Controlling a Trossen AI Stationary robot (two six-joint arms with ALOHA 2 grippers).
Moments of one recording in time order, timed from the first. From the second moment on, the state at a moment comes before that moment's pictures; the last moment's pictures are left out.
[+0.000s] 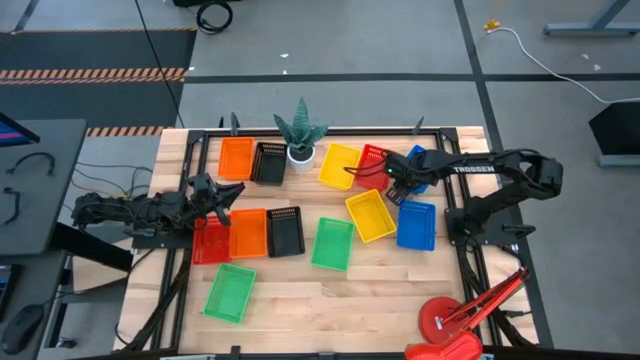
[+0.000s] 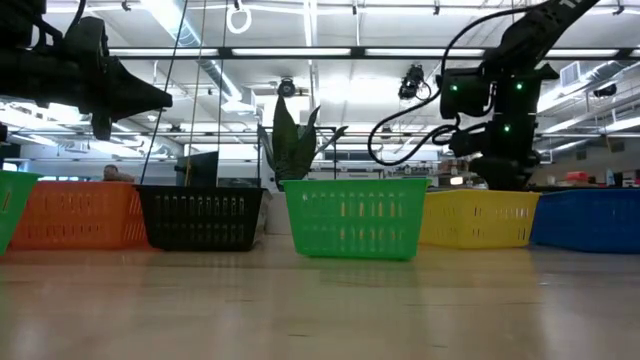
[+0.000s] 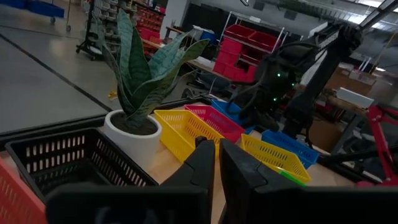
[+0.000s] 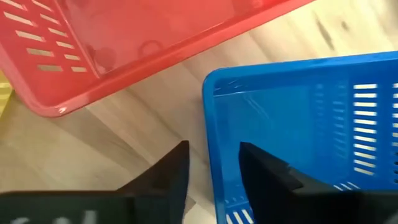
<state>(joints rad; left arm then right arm) -0.12 0.05 0.03 0.04 -0.64 -0.36 -0.45 1.35 0.70 -0.73 0.28 0.31</state>
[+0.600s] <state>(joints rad) -0.12 0.05 0.03 0.04 -0.64 -0.36 -0.40 1.35 0.84 -0.83 0.19 -0.01</state>
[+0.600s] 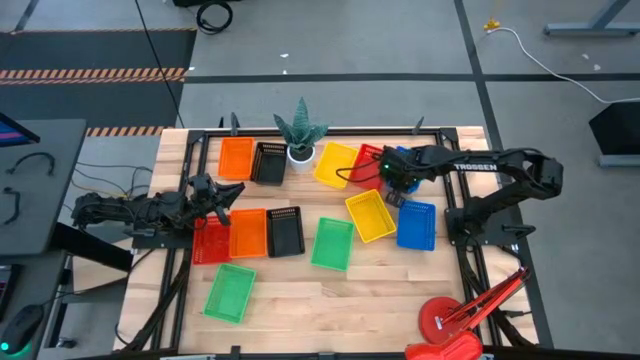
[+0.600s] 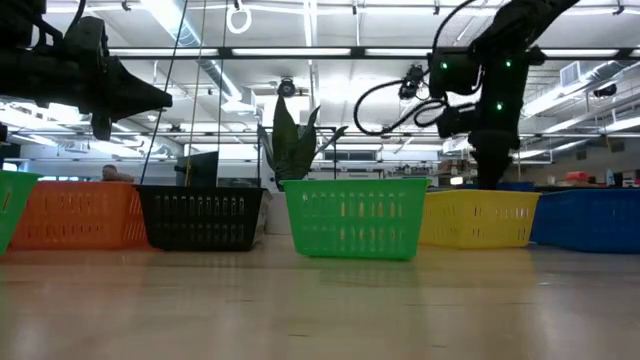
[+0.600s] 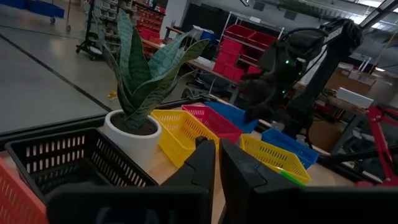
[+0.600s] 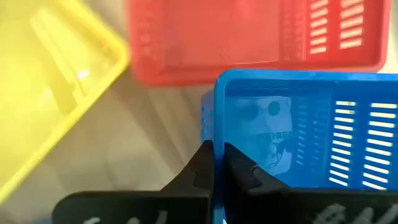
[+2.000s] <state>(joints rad) -0.12 0.05 0.03 0.04 -0.64 -0.36 -0.55 1.35 0.72 -0.91 0.29 -0.52</state>
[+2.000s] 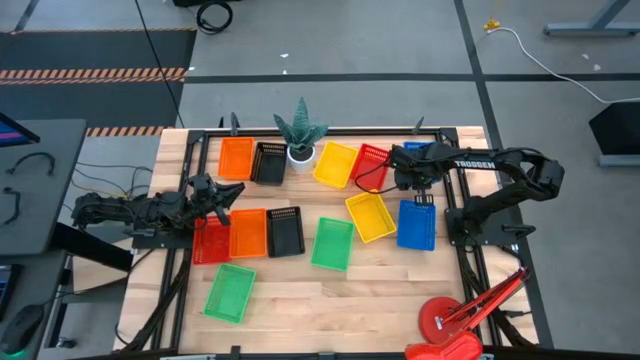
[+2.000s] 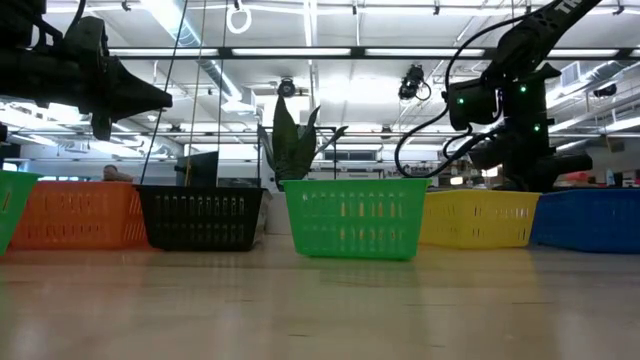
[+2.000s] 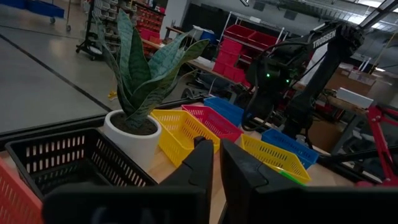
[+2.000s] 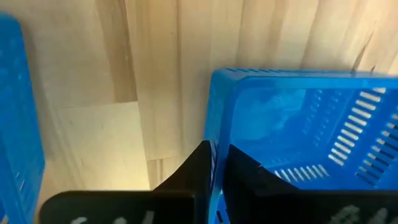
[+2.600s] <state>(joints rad) -0.12 0.05 0.03 0.04 -0.64 -0.36 -0.52 1.35 0.72 -0.96 0.42 -0.36</state>
